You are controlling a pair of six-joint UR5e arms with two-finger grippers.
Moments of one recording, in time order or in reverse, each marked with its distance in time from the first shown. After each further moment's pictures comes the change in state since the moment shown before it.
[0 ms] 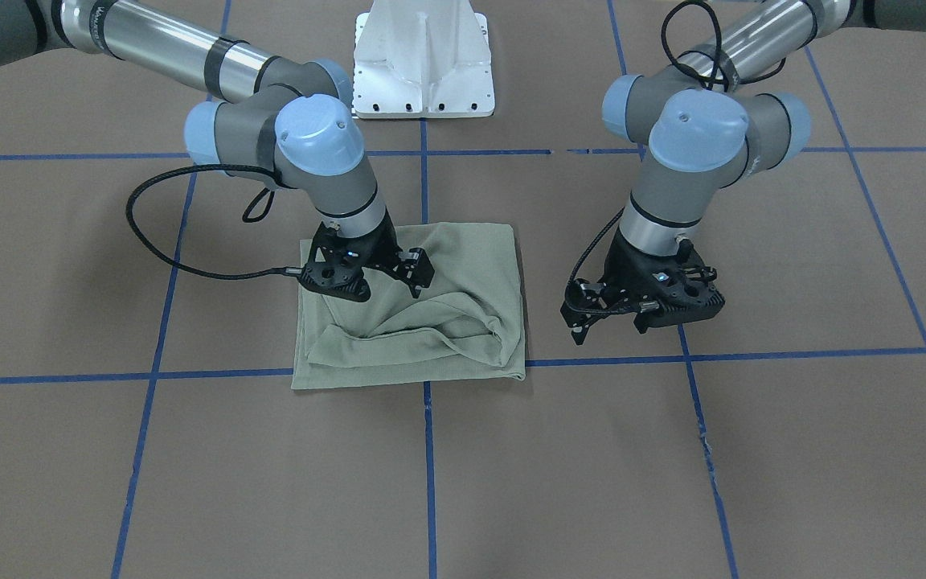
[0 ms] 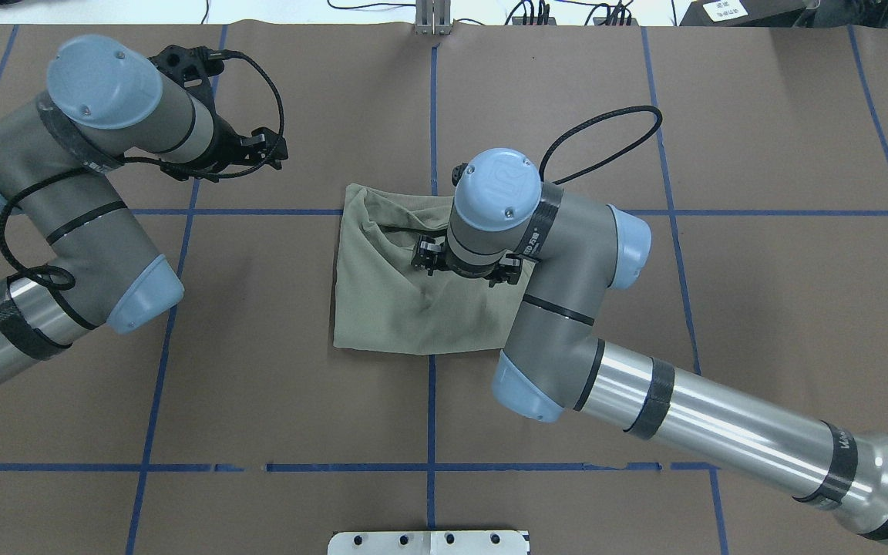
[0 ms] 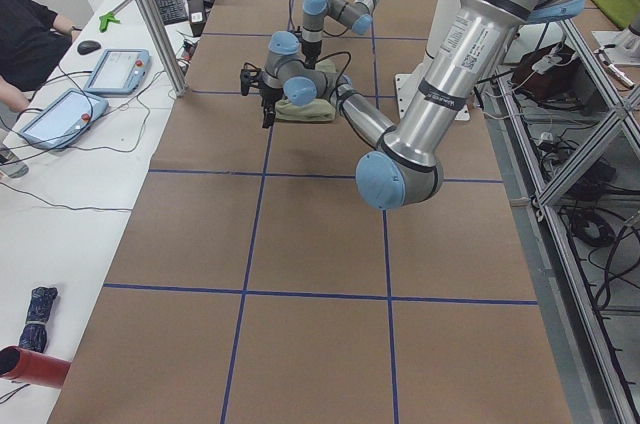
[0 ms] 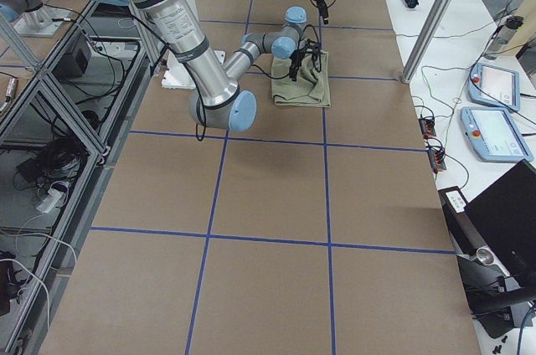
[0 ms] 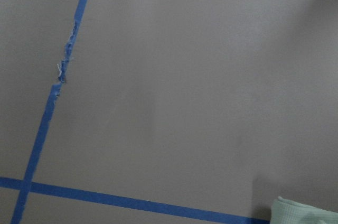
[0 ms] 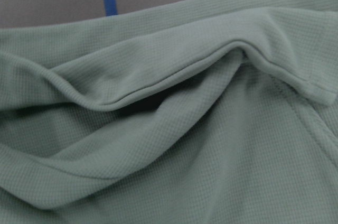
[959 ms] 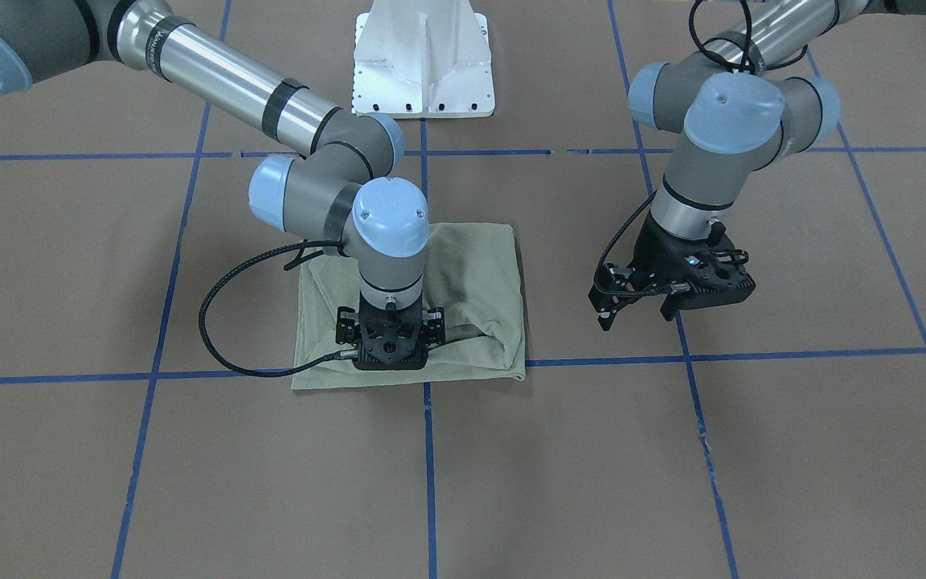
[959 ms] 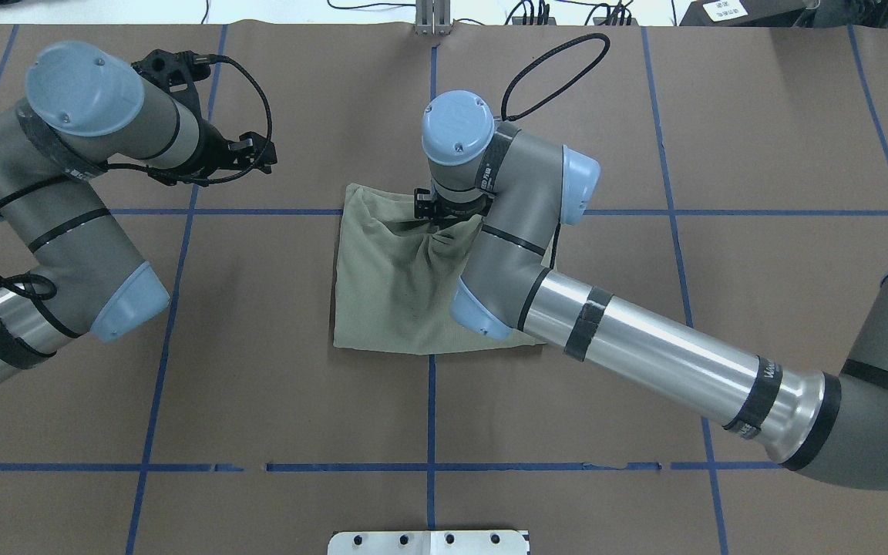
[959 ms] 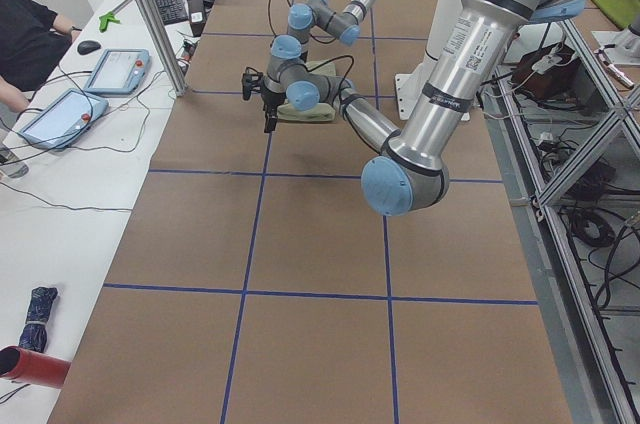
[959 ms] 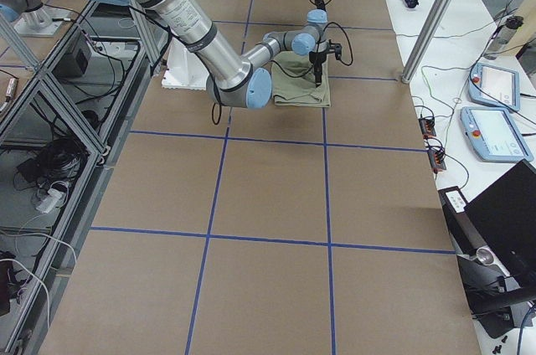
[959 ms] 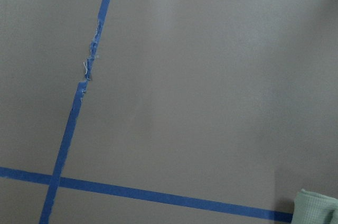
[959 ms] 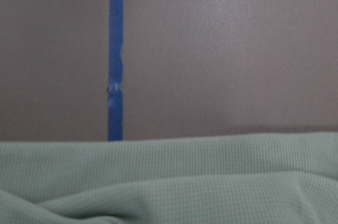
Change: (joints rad) left arm 0.001 0.026 -0.035 0.001 -0.001 -0.012; right arm 0.109 0.185 -0.373 0.067 -0.031 -0.224
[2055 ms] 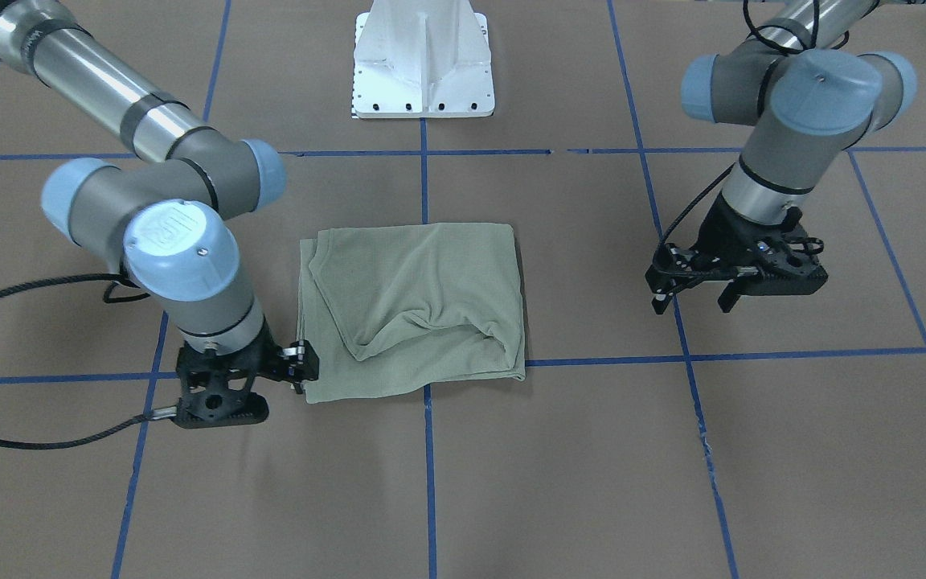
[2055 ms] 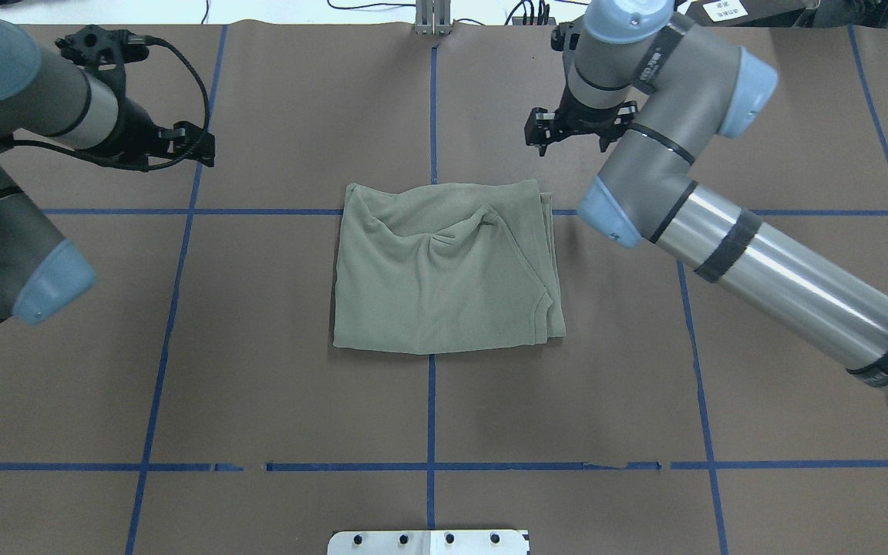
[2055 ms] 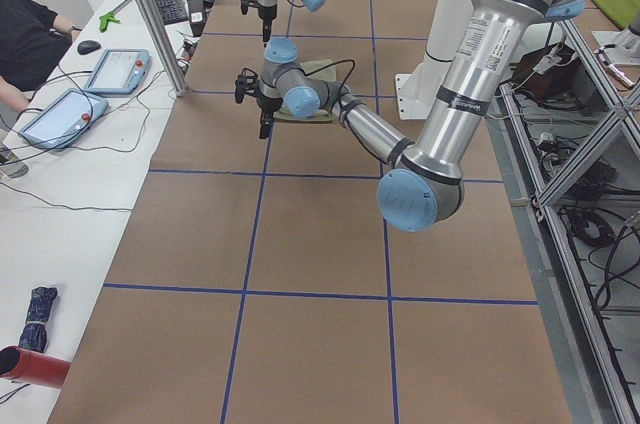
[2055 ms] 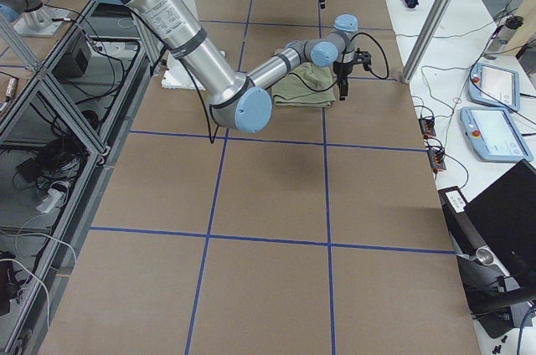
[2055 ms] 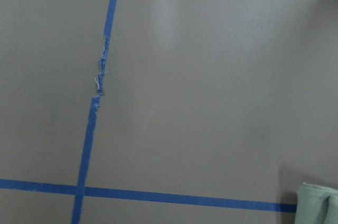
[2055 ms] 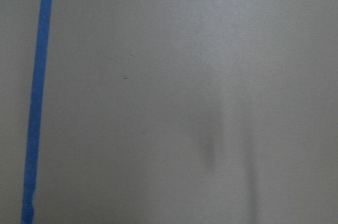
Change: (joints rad) left arm -0.133 0.163 -0.115 -0.001 -0.132 0.291; right arm 0.250 -0.267 0.372 -0.177 0.184 -0.302
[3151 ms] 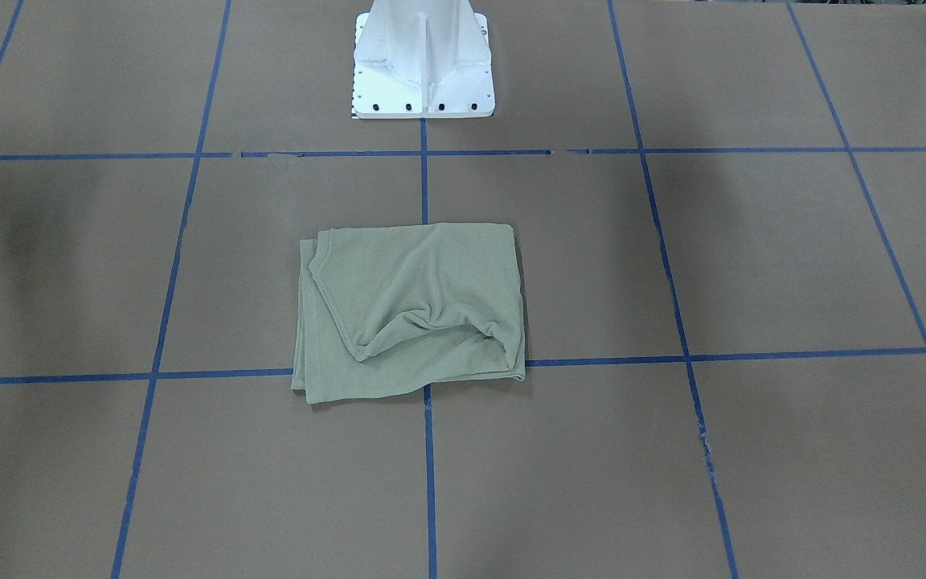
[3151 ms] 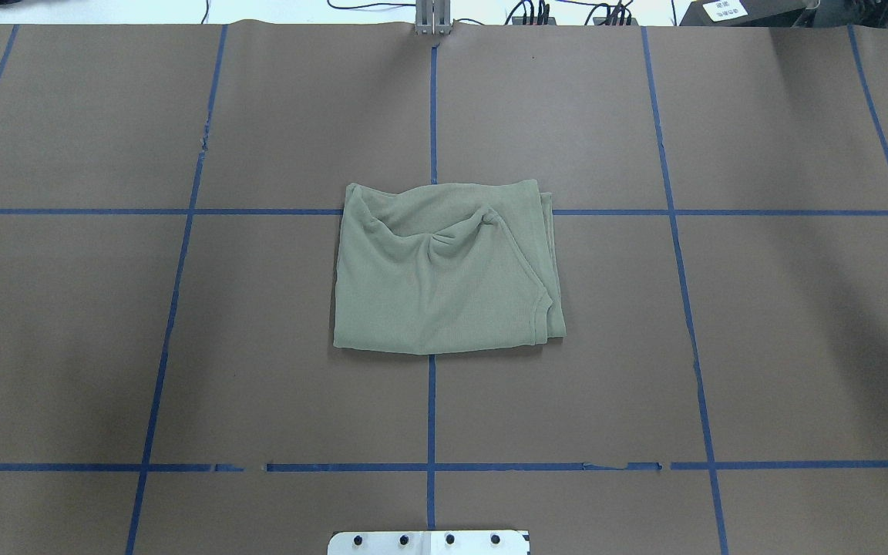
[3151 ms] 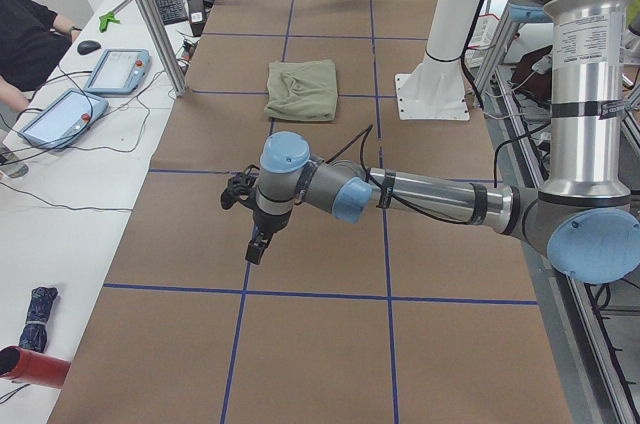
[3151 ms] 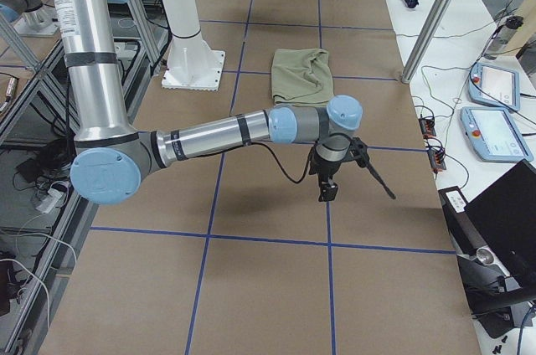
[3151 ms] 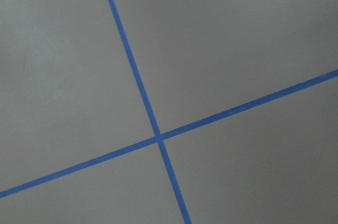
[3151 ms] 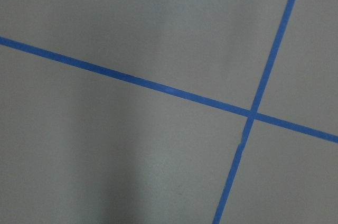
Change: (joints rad) left arm -0.531 0.402 0.020 0.011 -0.193 0.918; right arm 0.560 -0.582 0.231 -0.214 0.318 -0.945
